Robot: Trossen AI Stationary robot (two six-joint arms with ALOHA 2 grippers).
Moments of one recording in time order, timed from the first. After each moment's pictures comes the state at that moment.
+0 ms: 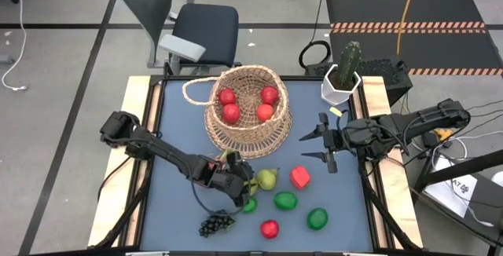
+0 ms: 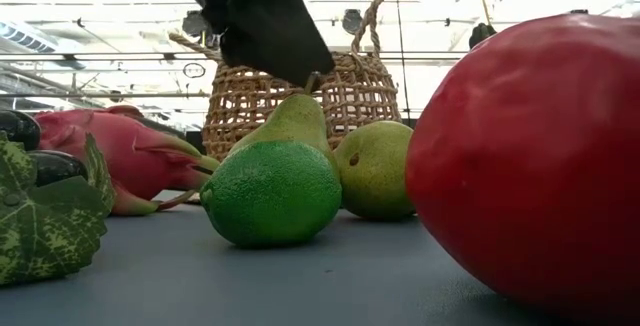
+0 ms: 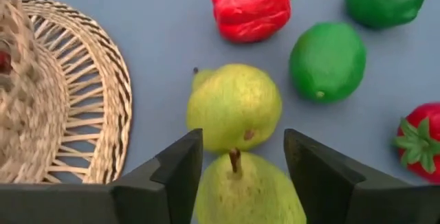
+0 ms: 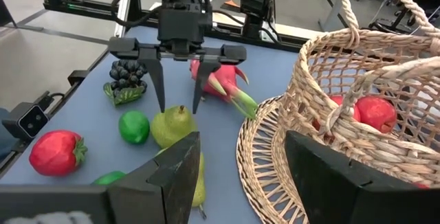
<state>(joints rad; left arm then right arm) -0.41 1.77 1.17 -0.22 -0.39 -0.45 0.27 0.85 0.79 -0.35 0.19 -0.04</state>
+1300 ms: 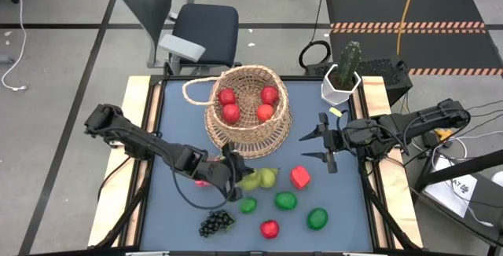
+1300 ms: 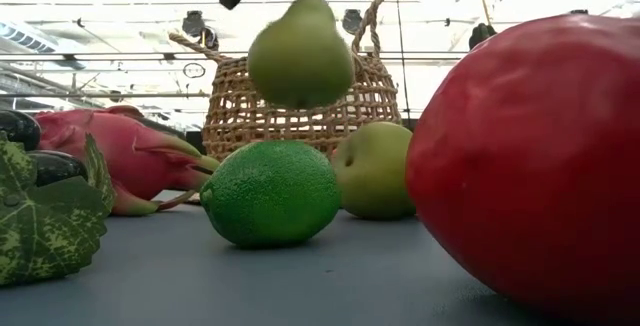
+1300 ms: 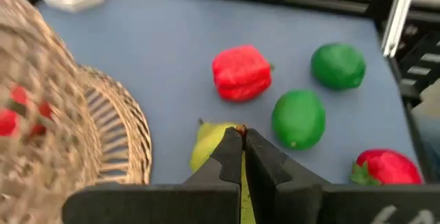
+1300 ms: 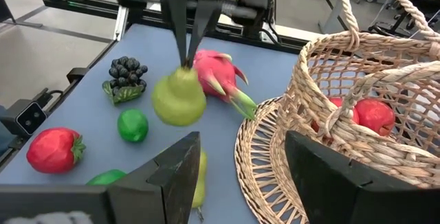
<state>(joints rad) -0.40 1.58 1.17 -0.21 -0.42 -0.37 0.27 0.85 0.79 -0.35 0.19 -0.06</state>
